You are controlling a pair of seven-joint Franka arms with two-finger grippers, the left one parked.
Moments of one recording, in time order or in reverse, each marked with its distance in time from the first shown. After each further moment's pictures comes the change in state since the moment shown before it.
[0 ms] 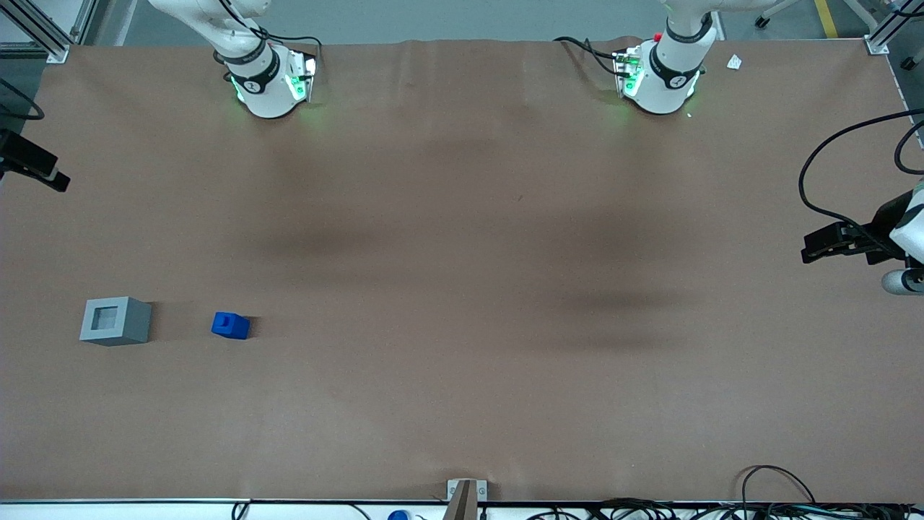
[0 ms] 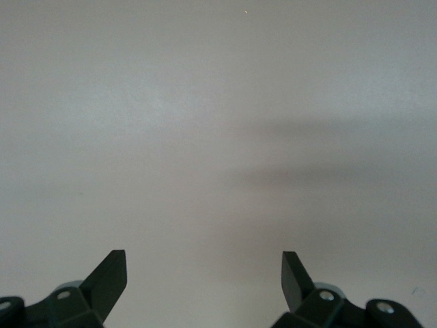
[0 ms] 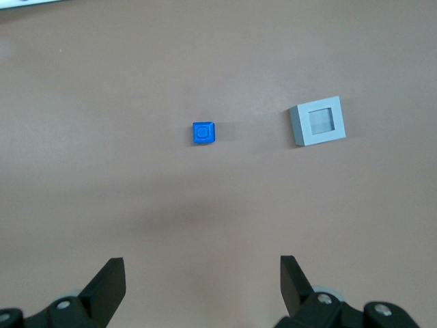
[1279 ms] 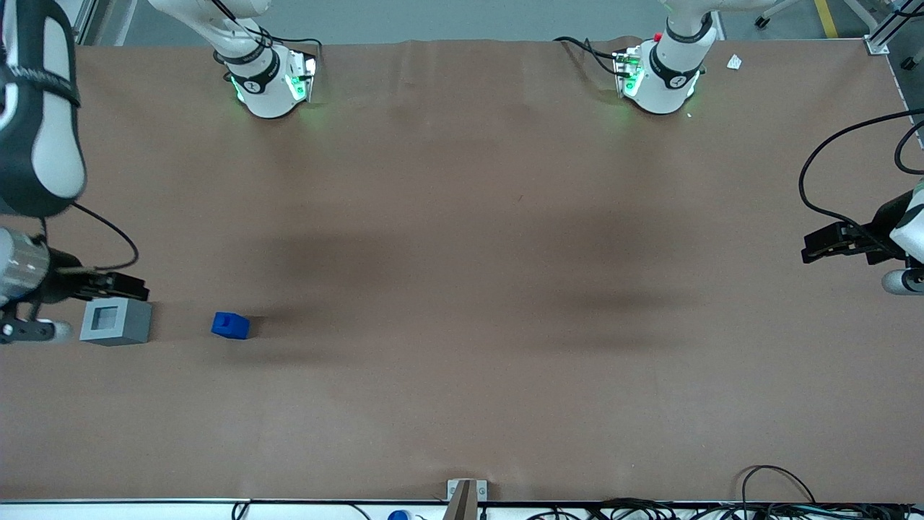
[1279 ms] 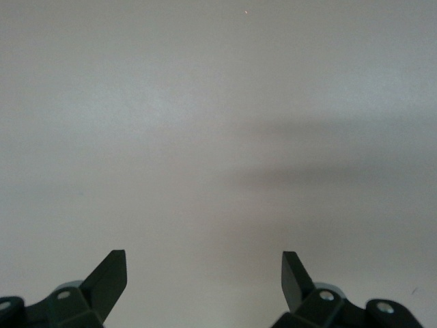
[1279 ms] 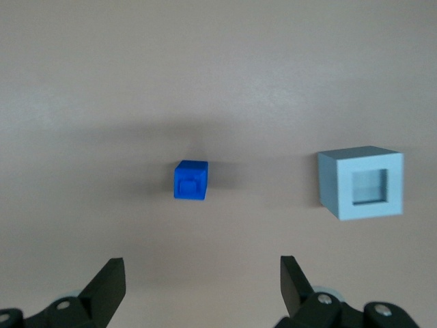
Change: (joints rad) arm 0.010 0.353 0.000 -0.060 -0.024 0.330 -0.064
